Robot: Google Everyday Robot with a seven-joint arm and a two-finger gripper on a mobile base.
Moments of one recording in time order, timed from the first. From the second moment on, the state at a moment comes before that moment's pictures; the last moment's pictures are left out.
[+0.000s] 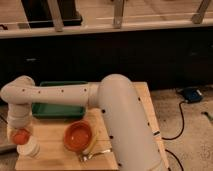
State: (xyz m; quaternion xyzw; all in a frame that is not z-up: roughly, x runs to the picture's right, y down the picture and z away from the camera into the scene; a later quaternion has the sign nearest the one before) arm -0.400 0.215 0.670 -0.10 -0.50 -0.73 0.44
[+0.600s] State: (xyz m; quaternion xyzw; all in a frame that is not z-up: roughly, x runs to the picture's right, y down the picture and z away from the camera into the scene) arm -0.398 0.217 0.669 -0.11 -0.51 -0.73 0.43
